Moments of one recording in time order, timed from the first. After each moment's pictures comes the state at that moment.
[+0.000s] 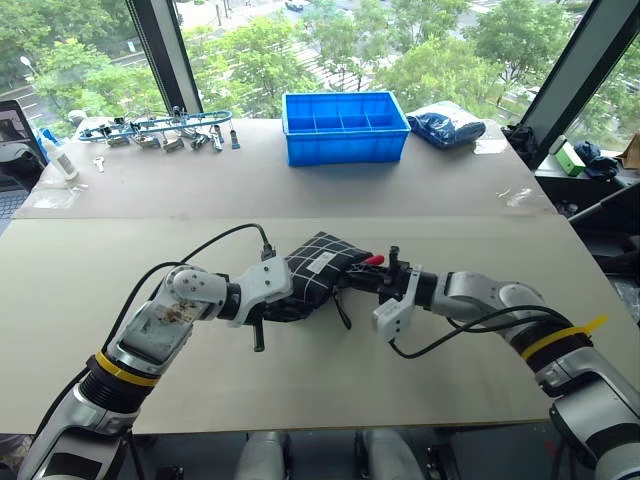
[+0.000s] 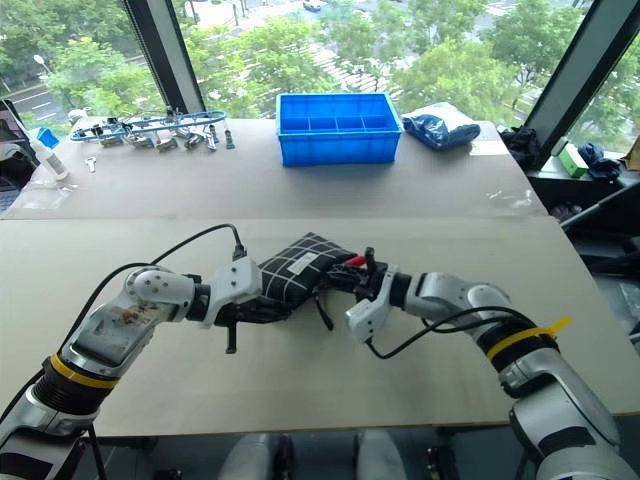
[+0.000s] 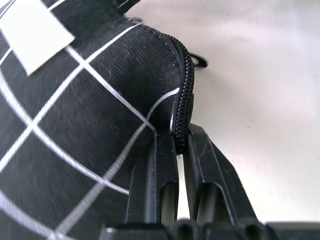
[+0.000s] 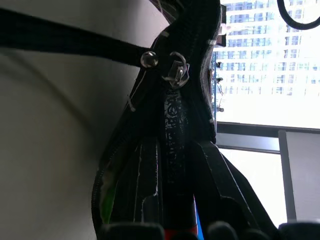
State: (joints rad) left arm -0.45 0.71 -0.30 -0.25 -0.20 0.59 -1.09; right arm -0.63 -0.74 0.53 0.41 -0.82 -0.89 0.02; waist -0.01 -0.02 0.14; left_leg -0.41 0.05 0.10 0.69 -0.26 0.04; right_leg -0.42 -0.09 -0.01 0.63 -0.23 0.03
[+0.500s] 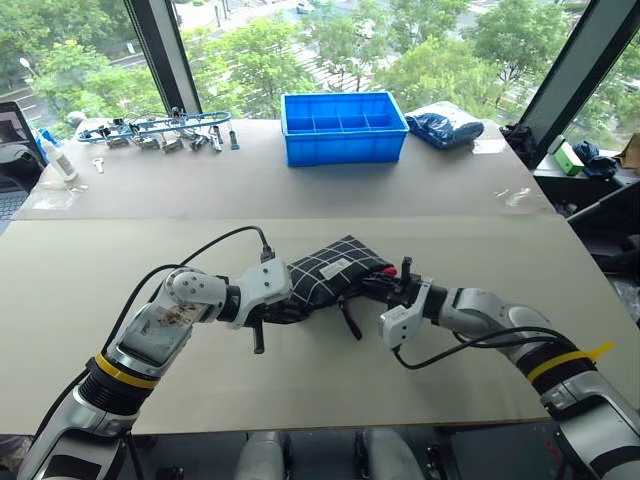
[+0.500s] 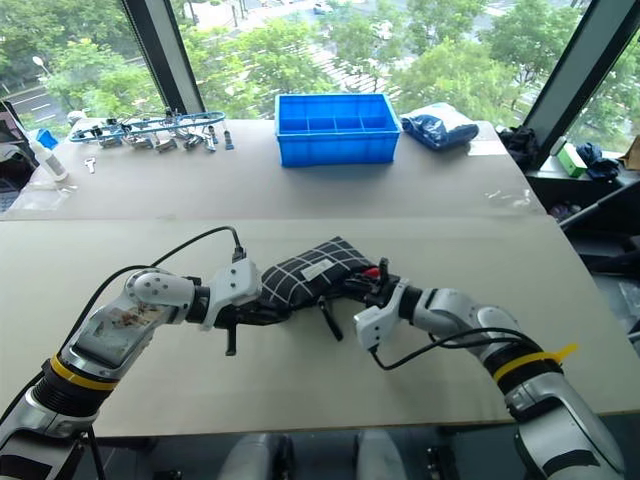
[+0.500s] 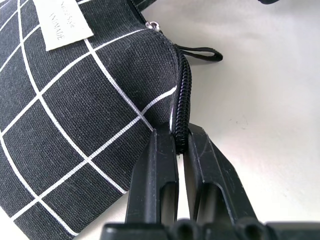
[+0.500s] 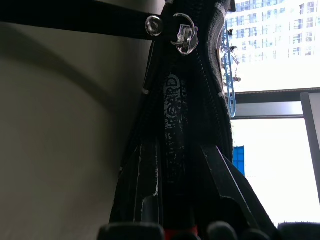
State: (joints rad) left arm -0.44 0.71 -0.30 -0.25 -0.22 0.59 -1.10; right arm -0.53 -0.70 0.46 0.35 -0.72 -0.79 0.15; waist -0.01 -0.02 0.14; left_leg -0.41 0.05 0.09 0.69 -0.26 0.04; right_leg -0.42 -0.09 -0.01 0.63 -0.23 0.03
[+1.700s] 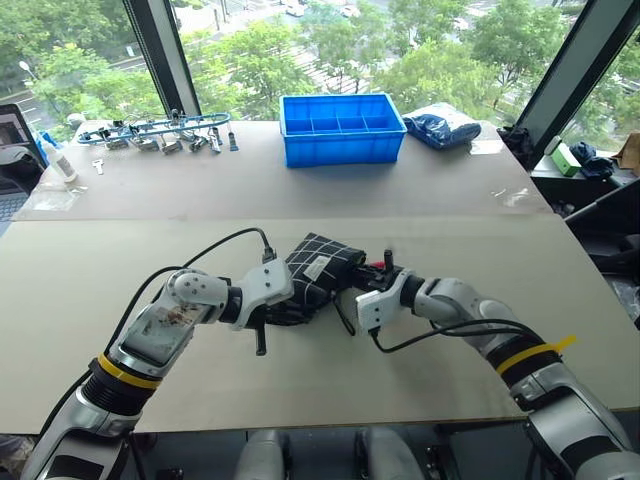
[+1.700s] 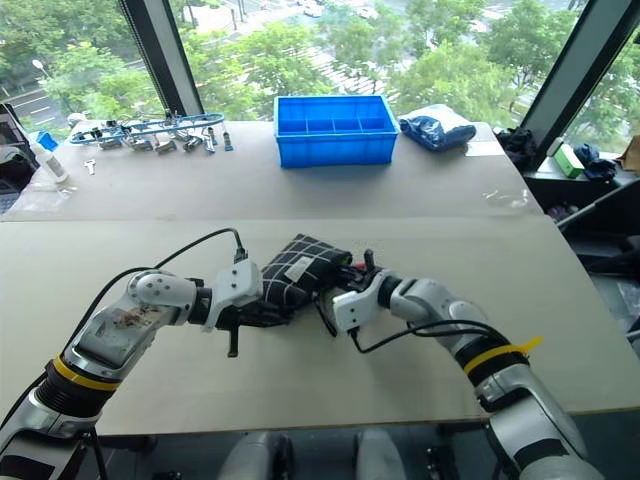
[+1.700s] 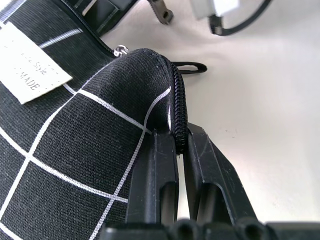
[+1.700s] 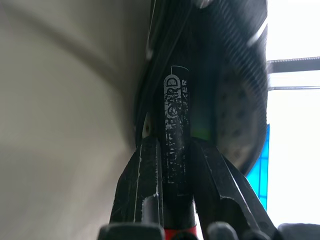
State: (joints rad) left arm -0.44 0.70 -0.29 -0.25 -0.23 0.59 -1.09; right arm -0.66 -0.59 0.48 0.46 -0.83 -0.56 0.24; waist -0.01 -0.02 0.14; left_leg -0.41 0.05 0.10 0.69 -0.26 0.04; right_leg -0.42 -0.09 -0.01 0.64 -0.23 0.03
